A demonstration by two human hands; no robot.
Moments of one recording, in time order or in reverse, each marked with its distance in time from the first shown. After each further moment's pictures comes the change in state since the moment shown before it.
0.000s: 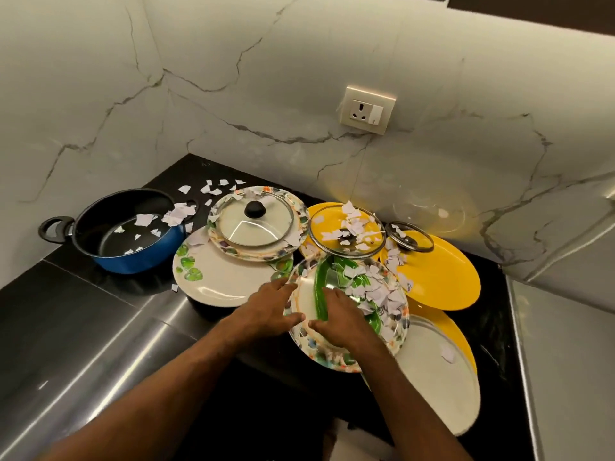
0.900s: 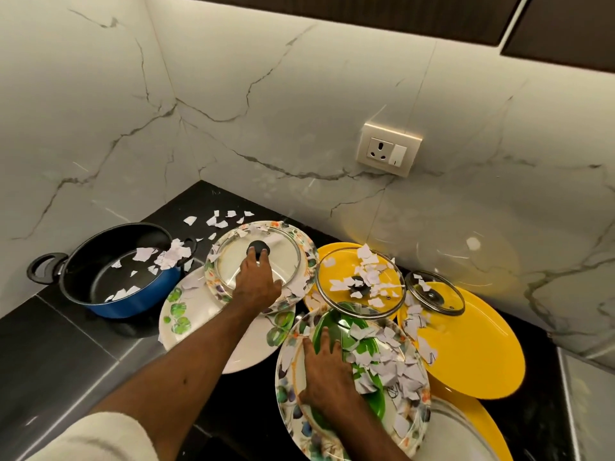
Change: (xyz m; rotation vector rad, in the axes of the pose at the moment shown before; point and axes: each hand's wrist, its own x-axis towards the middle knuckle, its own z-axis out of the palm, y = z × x) left_hand 0.163 -0.042 -0.068 -0.032 0.339 -0.442; right_hand 0.079 -0.013 0.000 -0.308 -0.304 -0.090
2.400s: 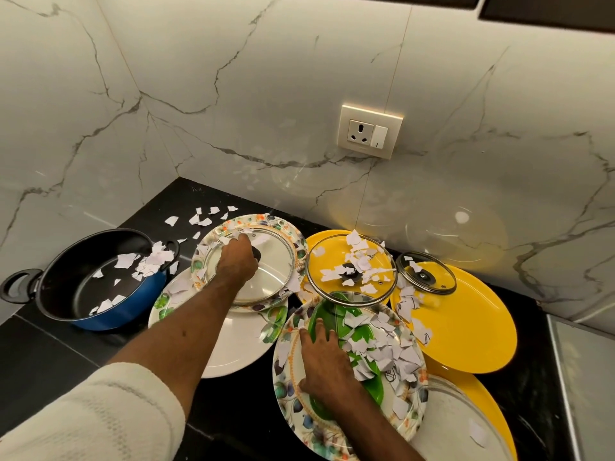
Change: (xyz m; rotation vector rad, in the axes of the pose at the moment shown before) left_hand 0.056 -0.008 -0.017 -0.024 0.034 -0.027; right_hand -0.001 0.001 -0.008 0.037 -0.015 0.014
